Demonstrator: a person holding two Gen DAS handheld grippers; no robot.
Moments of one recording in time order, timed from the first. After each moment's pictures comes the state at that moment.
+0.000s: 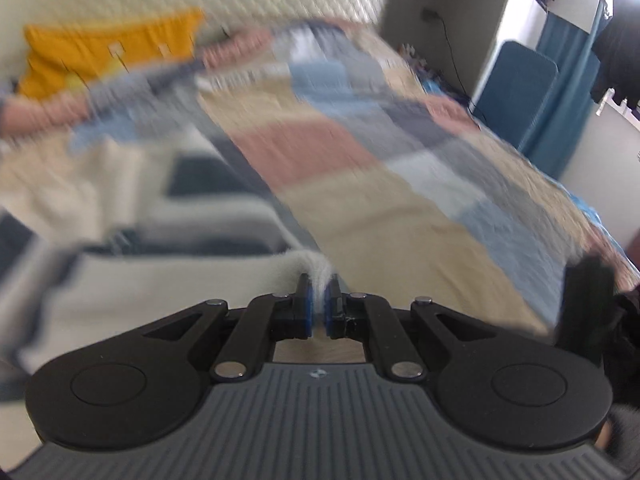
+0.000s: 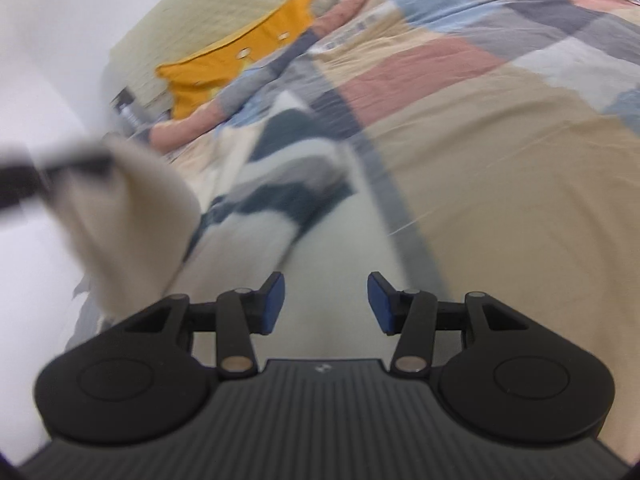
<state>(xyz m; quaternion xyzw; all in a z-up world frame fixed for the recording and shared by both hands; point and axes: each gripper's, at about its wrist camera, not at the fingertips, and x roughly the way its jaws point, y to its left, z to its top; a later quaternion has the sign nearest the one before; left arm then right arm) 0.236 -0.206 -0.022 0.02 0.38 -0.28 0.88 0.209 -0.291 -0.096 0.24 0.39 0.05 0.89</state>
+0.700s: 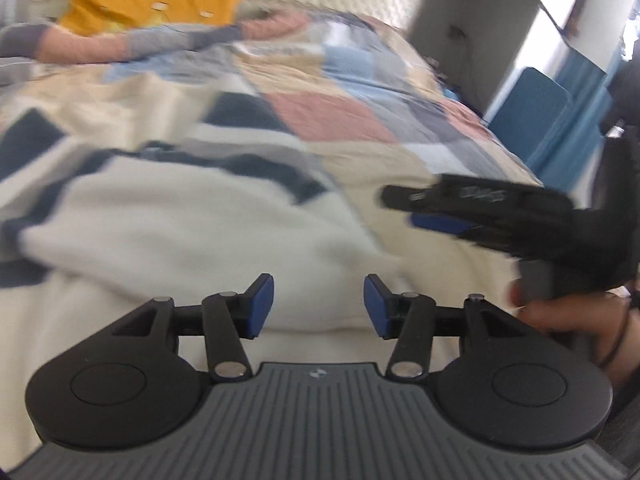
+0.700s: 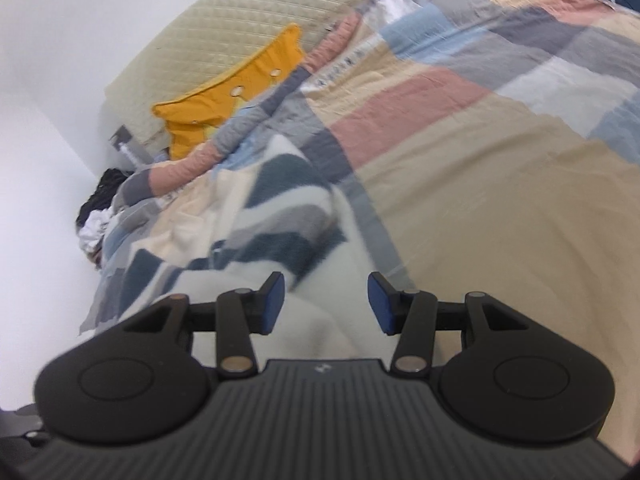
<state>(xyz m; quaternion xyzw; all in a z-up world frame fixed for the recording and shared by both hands) 0.184 -0.121 -0.067 -0.05 0.38 -0.24 0.89 0.209 -0.301 -0.077 0.26 0.35 0.05 0.90</state>
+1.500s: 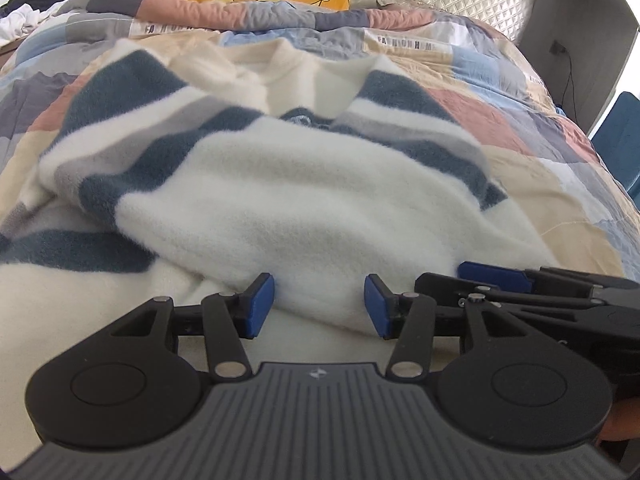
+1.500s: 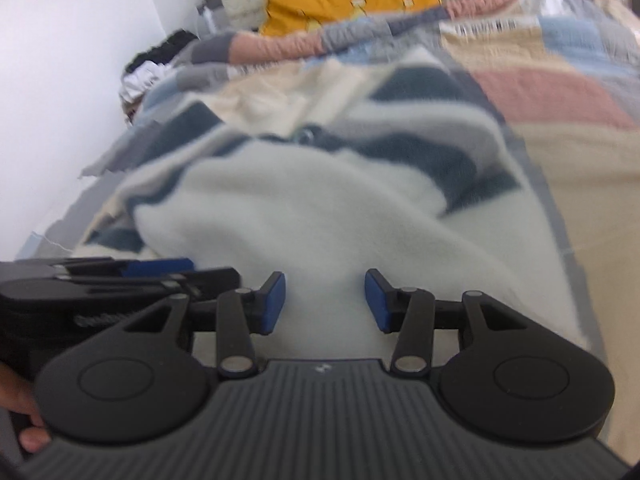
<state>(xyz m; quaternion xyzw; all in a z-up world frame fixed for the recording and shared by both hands) 0.253 -0.054 -0.137 -0.05 0.40 -0.11 0.91 0.244 -0.178 -0.128 0.08 0.41 0.17 0.89</state>
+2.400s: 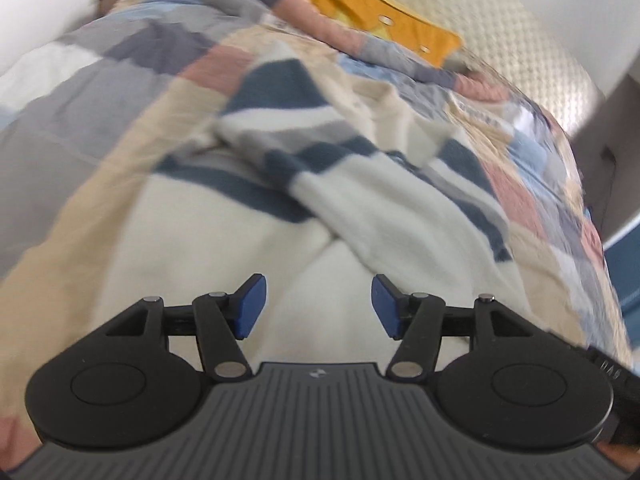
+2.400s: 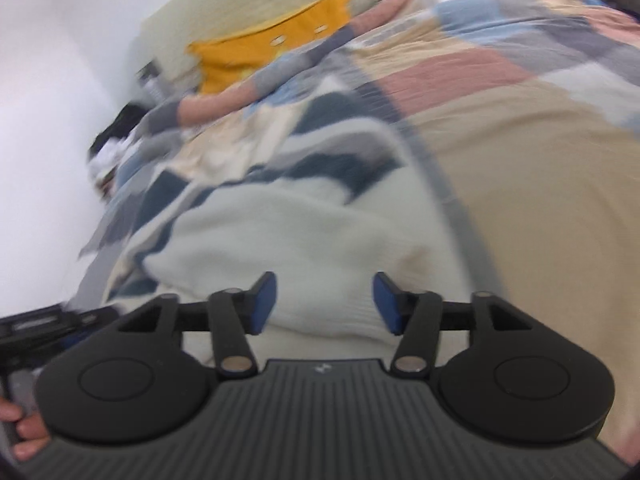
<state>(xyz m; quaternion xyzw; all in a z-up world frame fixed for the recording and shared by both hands) 0.149 0.054 -0.072 -0.21 0.40 0.00 0.89 0.163 -0.248 -0.082 0.19 0.38 0.07 0.90</state>
